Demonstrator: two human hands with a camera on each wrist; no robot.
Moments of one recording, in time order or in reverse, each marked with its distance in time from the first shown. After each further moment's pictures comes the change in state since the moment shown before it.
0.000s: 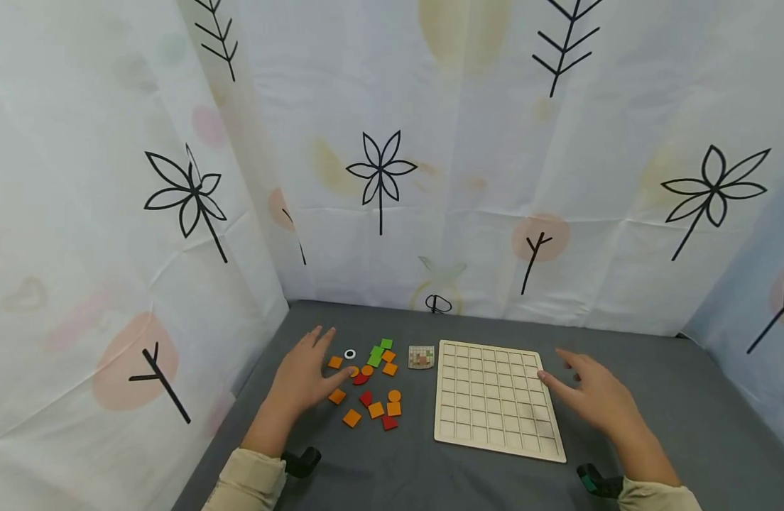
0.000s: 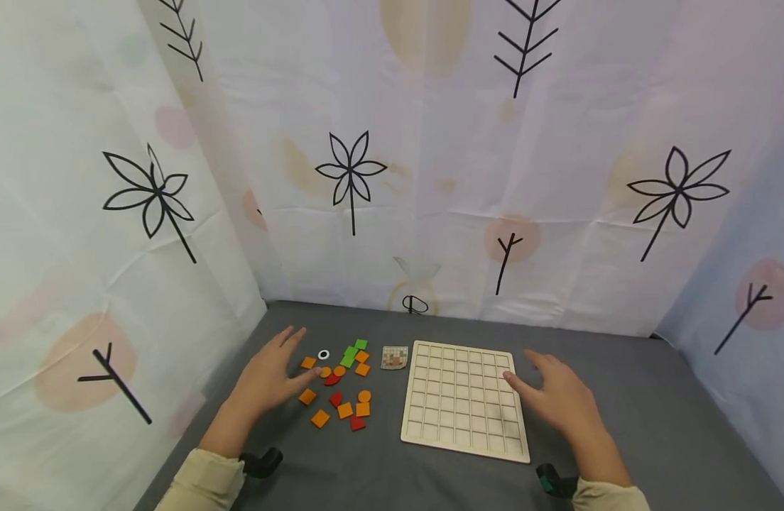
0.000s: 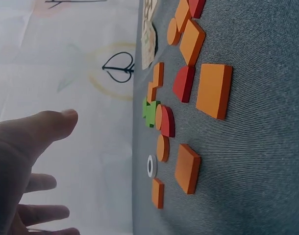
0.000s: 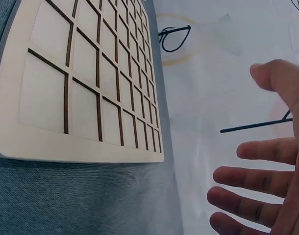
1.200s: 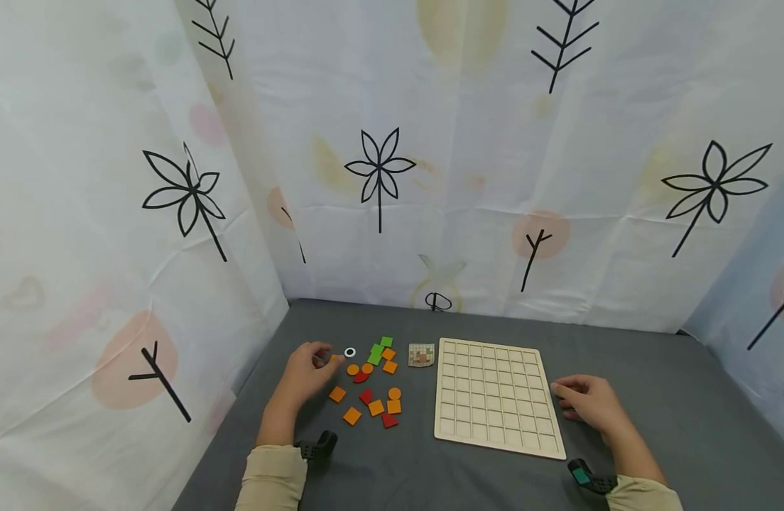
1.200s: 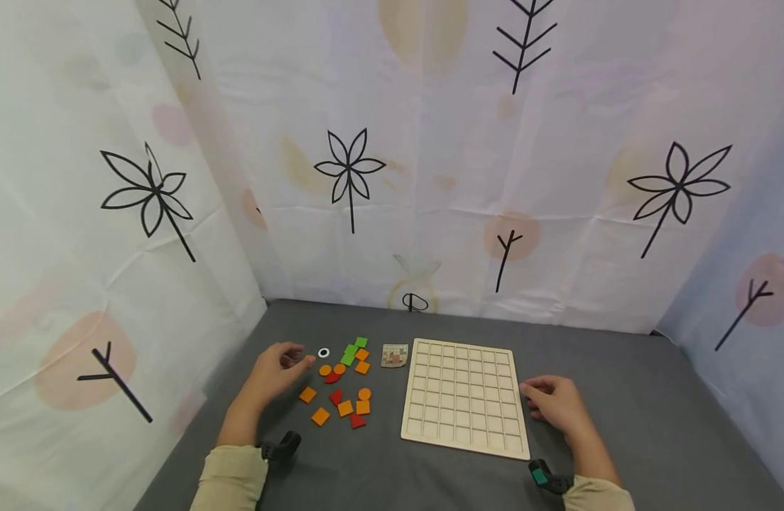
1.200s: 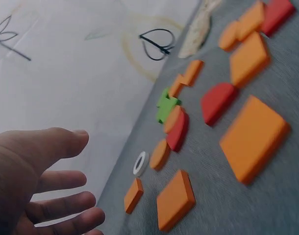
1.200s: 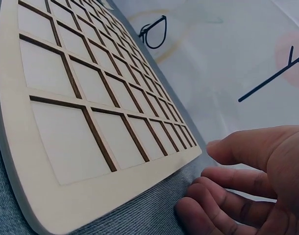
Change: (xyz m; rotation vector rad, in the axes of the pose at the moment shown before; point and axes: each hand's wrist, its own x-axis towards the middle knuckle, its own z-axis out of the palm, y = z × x) left_hand 0.009 -0.026 0.034 -0.480 -0.023 -0.267; right_hand 0.005 0.032 0.040 0.560 -0.086 0.349
